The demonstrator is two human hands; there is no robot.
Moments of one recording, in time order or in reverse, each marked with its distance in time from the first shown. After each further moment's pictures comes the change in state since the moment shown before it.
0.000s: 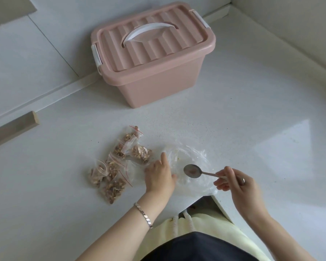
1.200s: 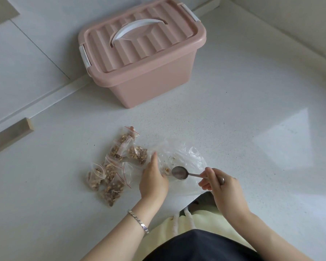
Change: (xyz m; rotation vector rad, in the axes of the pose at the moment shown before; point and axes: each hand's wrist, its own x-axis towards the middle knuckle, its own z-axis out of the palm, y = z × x) left_hand -0.011 -0.008 -0.003 -0.483 -0.038 -0.185; right_hand -0.008 0.004 0.029 -0.051 -0.048 0.047
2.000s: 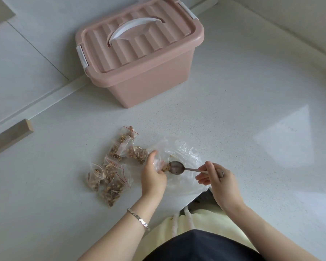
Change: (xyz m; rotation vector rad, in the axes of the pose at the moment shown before) left_hand 0.006 0.001 0.006 -0.374 0.076 -0.023; right_hand 0.017 0.004 0.006 0.192 0.020 0.059
